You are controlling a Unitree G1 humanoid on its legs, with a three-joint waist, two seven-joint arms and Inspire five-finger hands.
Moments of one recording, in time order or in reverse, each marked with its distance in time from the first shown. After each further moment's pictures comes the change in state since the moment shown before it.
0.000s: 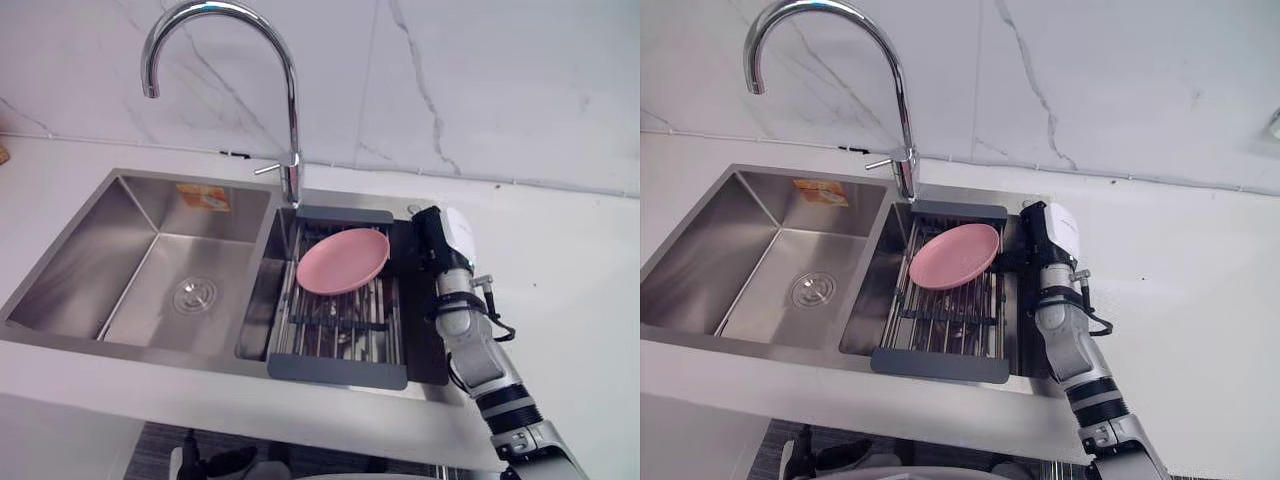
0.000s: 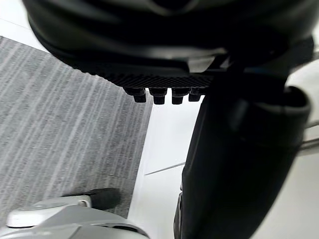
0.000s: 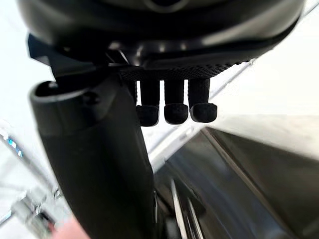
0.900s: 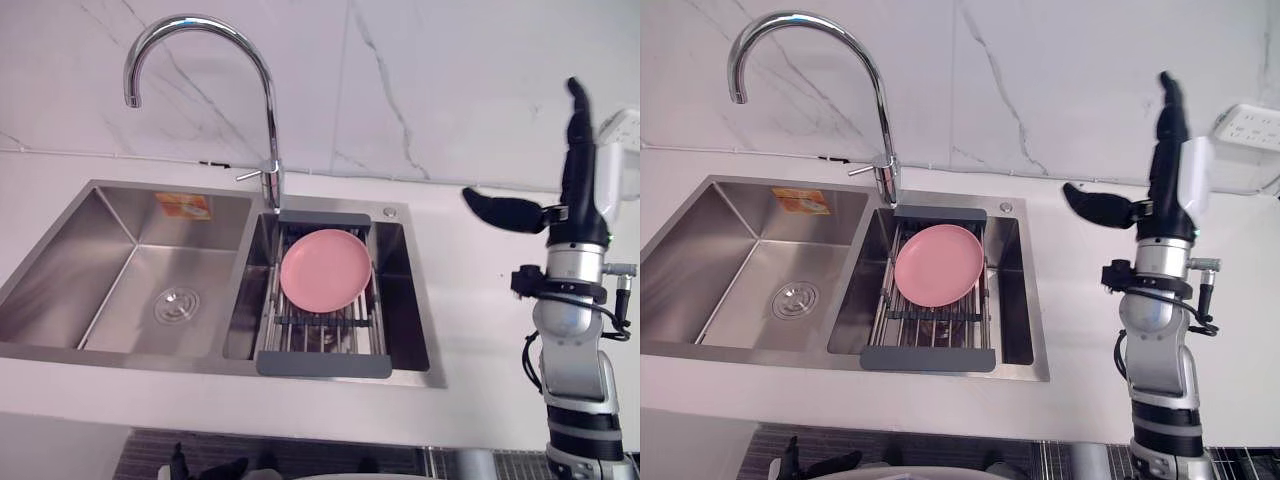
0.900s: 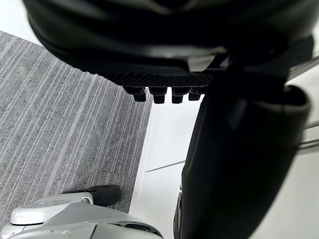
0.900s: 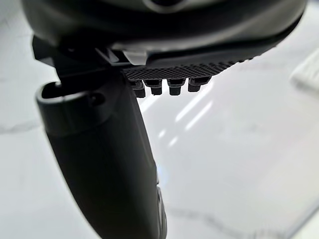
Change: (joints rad) left arm 0.055 0.016 0.023 0.023 -0.030 -0.023 0.019; right arm 0.160 -0.125 -0.290 -0.419 0.094 -0.198 0.215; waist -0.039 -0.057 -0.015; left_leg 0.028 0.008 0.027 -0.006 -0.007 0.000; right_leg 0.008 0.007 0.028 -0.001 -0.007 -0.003
